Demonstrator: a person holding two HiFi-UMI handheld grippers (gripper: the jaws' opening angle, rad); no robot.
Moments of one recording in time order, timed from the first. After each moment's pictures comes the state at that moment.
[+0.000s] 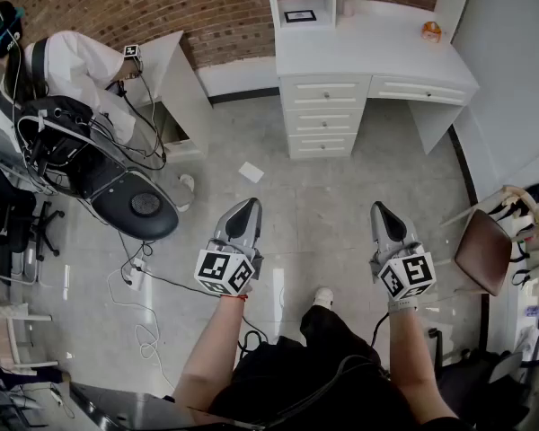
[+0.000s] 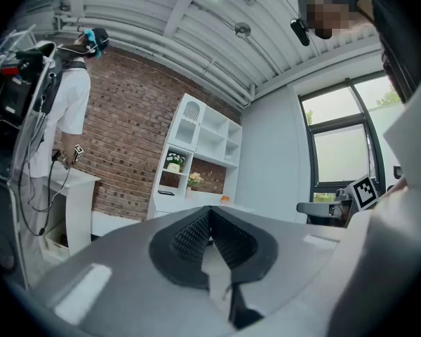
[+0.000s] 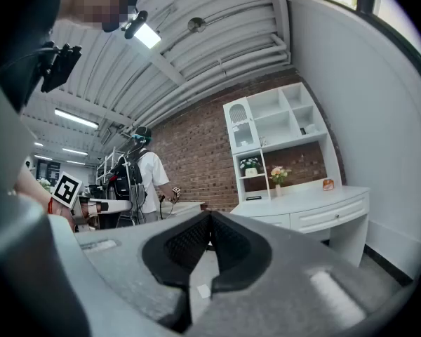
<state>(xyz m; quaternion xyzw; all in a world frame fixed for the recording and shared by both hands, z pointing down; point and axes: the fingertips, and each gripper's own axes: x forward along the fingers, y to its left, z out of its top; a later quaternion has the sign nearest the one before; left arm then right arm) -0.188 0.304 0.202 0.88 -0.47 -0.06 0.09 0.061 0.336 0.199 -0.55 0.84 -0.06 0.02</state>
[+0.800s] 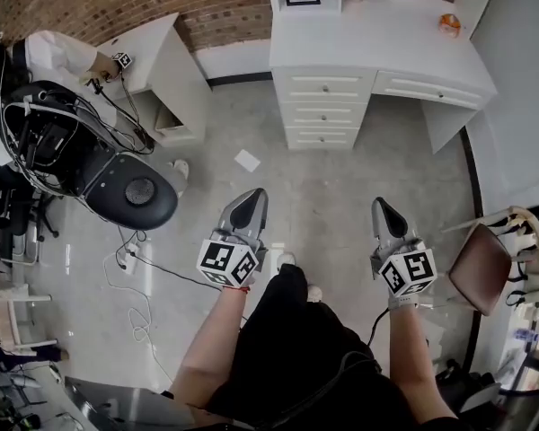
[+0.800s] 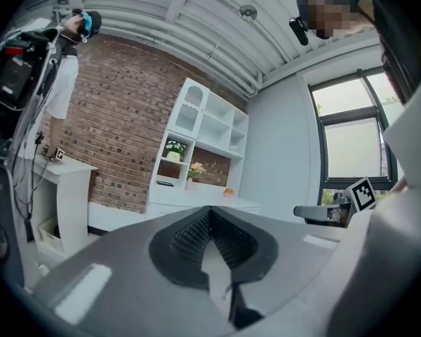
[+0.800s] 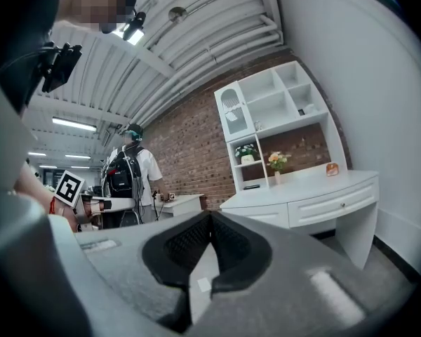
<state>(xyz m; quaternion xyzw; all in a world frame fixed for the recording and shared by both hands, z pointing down) -0.114 0.224 0.230 0.87 -0.48 -0.04 0.11 0.124 0.250 0.238 -0.52 0.85 -0.09 0.01</state>
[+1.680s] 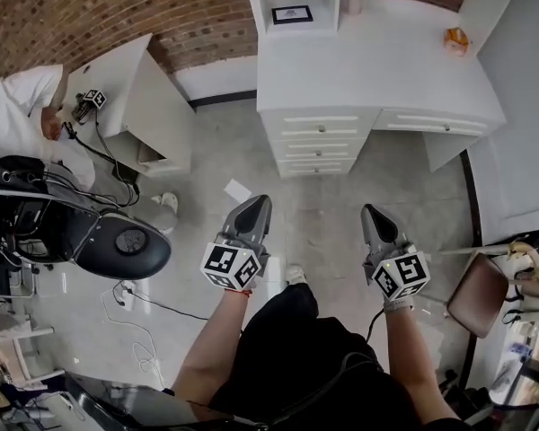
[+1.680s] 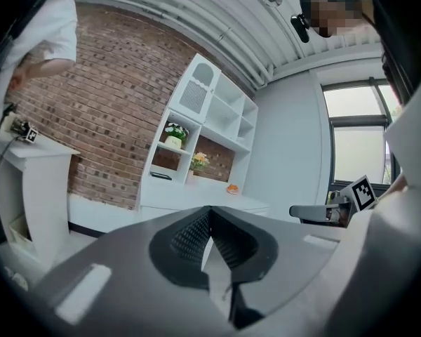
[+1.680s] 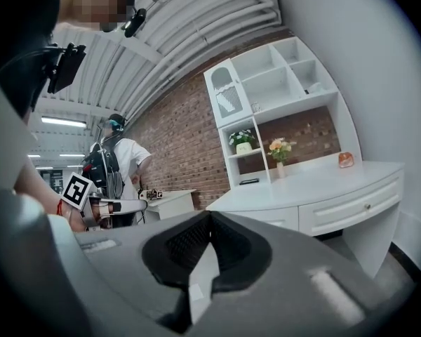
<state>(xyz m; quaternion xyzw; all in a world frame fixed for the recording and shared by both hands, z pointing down) -0.097 0.020 0.266 0.88 -0.44 -0.03 0.16 0.108 0.060 0.264 -0.52 0.84 -0.12 -0.01</state>
